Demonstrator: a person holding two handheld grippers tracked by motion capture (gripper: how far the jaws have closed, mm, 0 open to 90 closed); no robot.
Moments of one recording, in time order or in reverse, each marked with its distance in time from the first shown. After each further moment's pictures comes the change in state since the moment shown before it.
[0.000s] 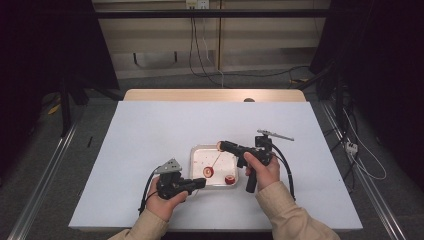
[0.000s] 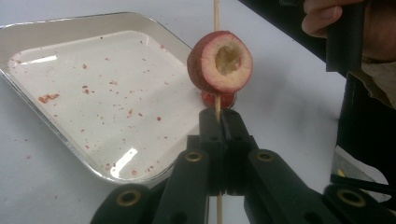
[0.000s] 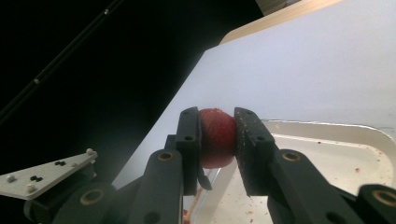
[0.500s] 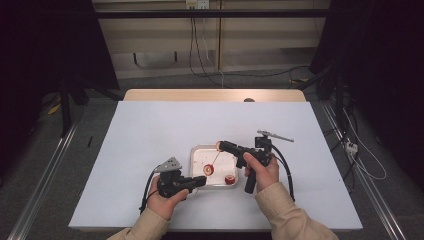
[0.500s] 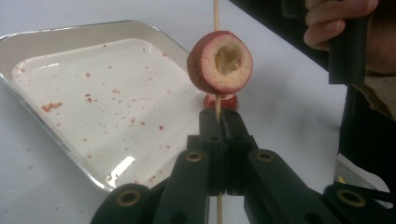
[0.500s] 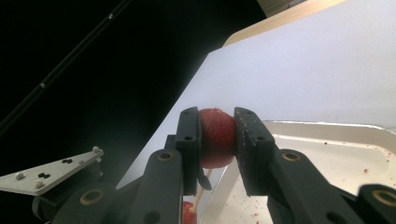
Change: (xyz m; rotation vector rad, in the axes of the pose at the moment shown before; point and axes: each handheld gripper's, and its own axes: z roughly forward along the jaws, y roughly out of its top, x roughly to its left) left arm 0.001 0.002 0.003 -0.030 0.003 -0.006; right arm 0.000 -0.002 0.001 -0.014 0.017 0.012
